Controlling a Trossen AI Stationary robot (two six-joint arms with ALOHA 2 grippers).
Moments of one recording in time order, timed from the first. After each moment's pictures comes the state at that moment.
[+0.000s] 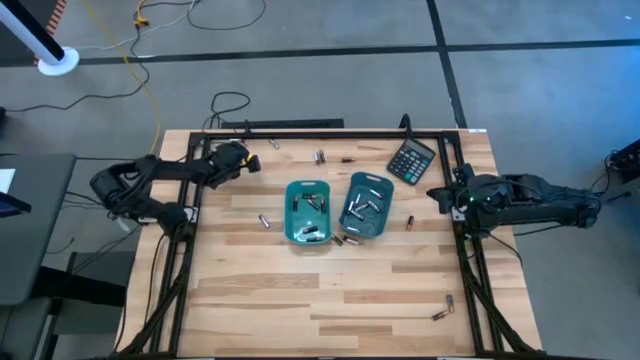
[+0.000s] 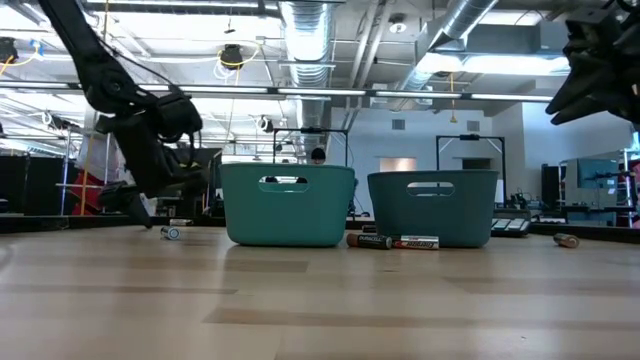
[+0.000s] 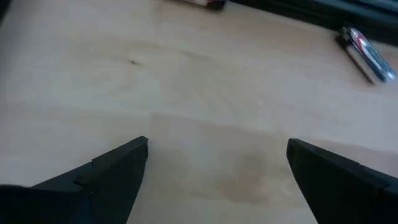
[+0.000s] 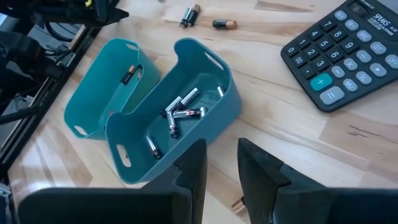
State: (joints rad) left arm 0.76 1.41 0.47 0.00 -0.37 -0.86; right arm -0.02 0.30 0.60 -0.99 0.37 0.99
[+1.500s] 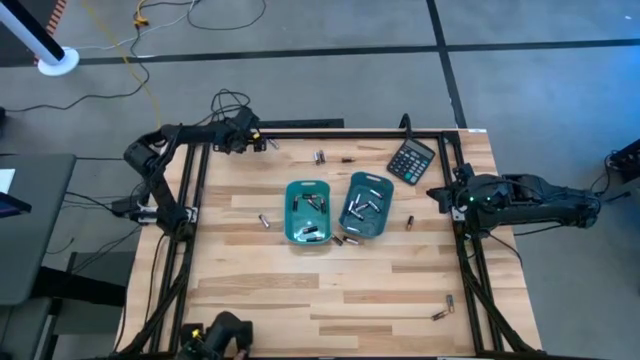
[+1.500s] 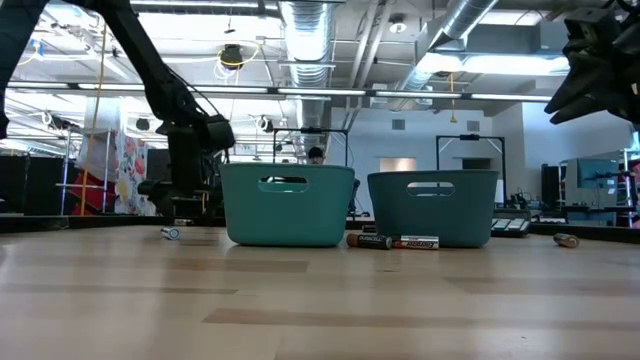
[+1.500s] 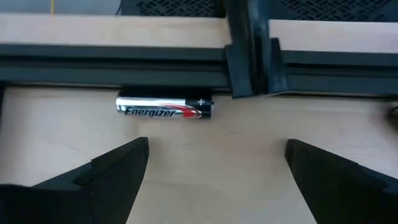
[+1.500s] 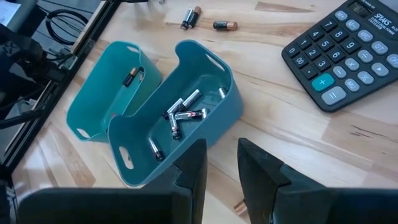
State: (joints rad) left arm 0.98 1.77 0.95 -0.30 -0.34 -0.55; right arm -0.02 0.30 0.60 -0.98 0.37 1.00
